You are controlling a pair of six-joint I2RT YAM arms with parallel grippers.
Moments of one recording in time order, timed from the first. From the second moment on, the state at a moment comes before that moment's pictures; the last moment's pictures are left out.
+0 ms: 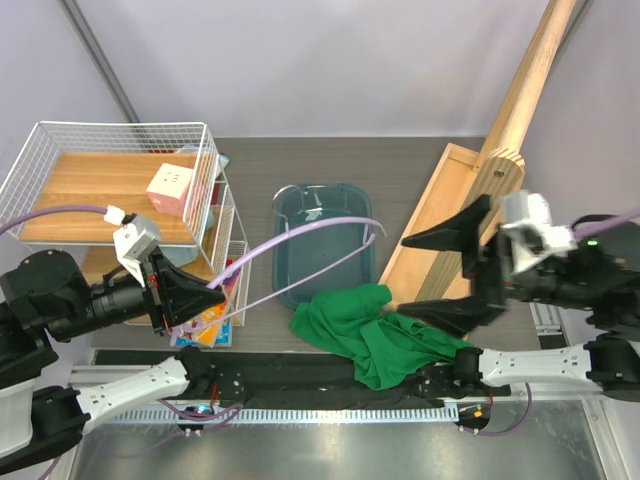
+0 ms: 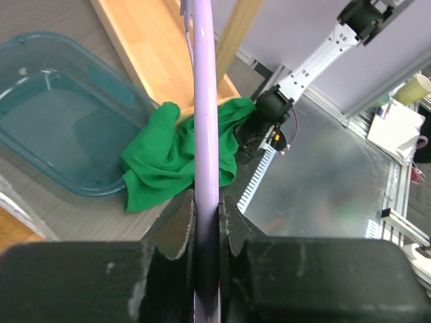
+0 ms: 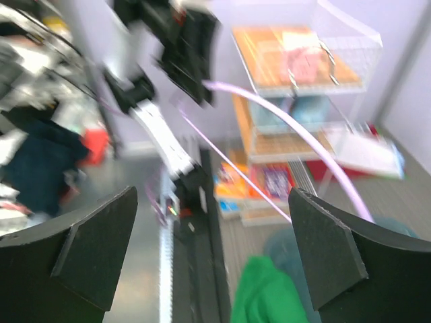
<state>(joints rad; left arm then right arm) -0.92 0.73 1.67 -1.18 0.21 -0.31 1.33 0.88 1.68 -0.75 -0.04 0.01</state>
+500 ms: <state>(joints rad) -0.92 1.31 2.07 -1.02 0.20 -0.15 1.33 0.68 1.75 -0.46 -0.23 0.12</state>
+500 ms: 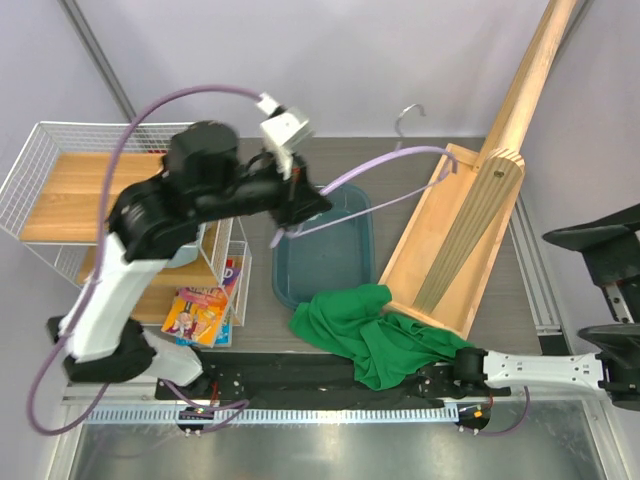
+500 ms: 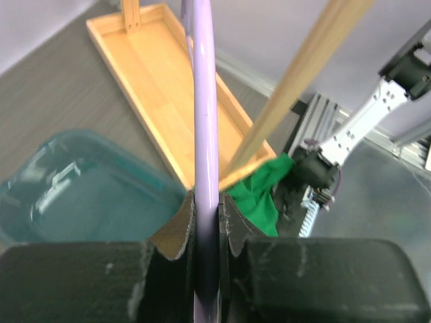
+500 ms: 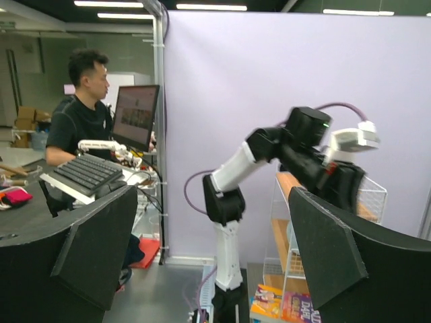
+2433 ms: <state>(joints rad) -0.84 1.90 2.31 -0.59 0.52 -0.18 1.12 0.64 1.76 -0.53 -0.19 0.17</state>
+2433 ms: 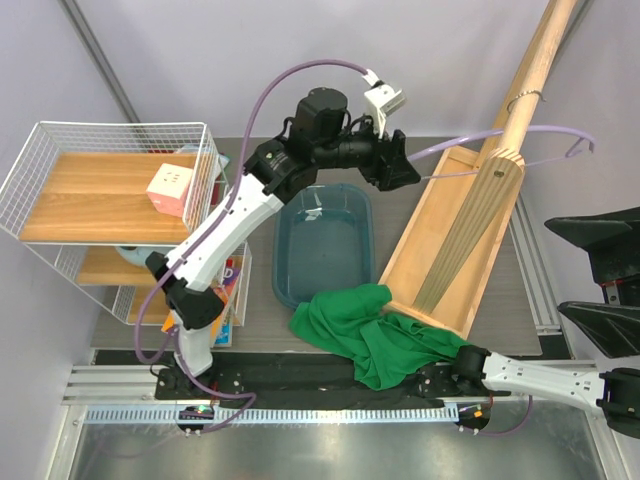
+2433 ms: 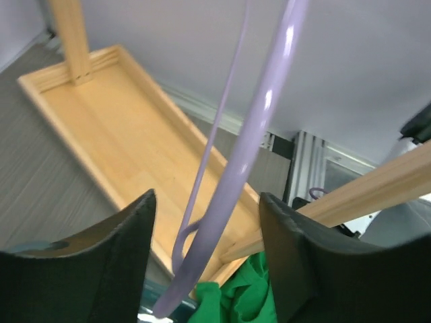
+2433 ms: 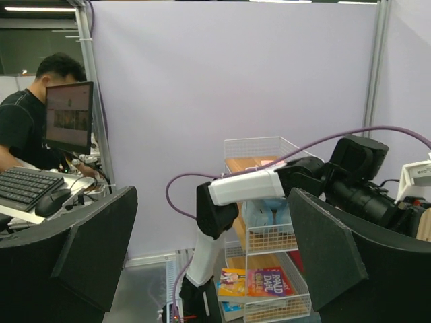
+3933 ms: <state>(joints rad) -1.70 1.84 1.58 -1.05 -0.91 -1.30 1.12 0.51 1.43 -0.51 -0.16 0.19</state>
